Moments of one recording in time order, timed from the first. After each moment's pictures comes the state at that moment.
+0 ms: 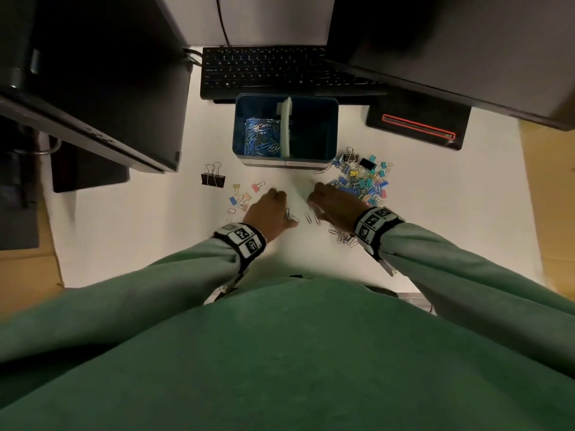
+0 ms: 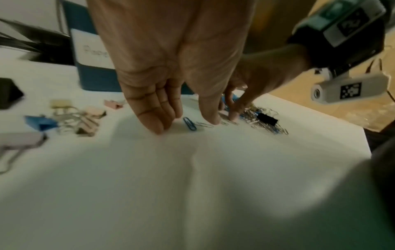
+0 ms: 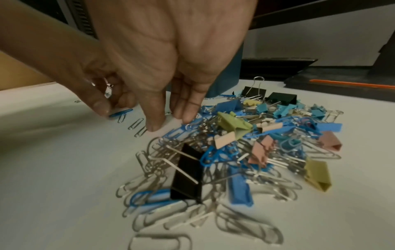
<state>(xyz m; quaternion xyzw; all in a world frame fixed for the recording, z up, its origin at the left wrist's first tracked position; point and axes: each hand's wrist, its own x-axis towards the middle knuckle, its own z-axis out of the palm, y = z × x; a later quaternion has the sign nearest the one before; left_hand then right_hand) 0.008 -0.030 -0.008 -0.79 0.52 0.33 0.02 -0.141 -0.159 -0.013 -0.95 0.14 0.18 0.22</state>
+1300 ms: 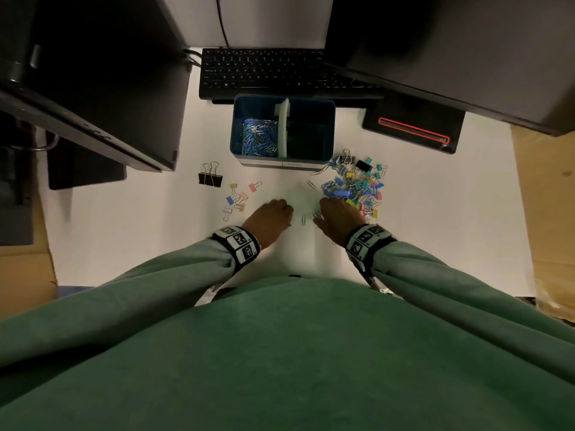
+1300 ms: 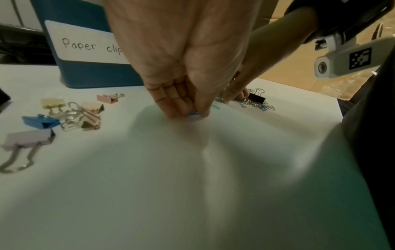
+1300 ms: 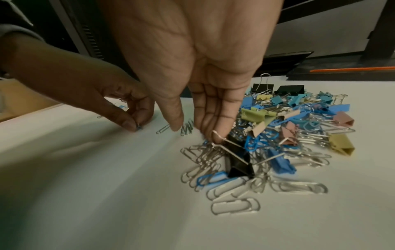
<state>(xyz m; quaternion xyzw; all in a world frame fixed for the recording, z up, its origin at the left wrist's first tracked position) 0.004 -0.020 -0.029 -0.69 0.67 0.27 0.02 -0.158 -0.136 -0.020 -0.90 0.32 0.17 0.23</state>
